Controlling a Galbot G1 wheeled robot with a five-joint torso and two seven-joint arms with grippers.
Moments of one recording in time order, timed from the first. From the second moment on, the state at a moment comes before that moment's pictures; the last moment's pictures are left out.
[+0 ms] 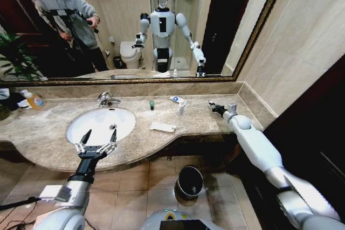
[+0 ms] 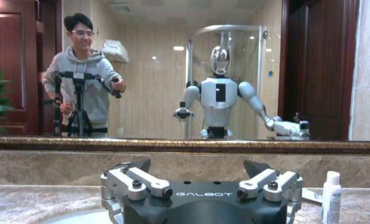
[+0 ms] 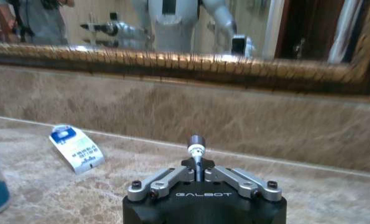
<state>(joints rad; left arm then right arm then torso) 1.84 -1.36 -0.82 -2.47 -0.37 0.04 0.05 -0.63 0.95 0.28 1.31 0.54 -0.22 -0.21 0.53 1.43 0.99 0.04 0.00</state>
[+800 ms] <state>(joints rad) 1.84 -1.36 -0.82 -2.47 -0.37 0.04 0.05 -1.50 0.94 0.61 1.86 0.53 0.18 -0.24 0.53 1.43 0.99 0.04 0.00</state>
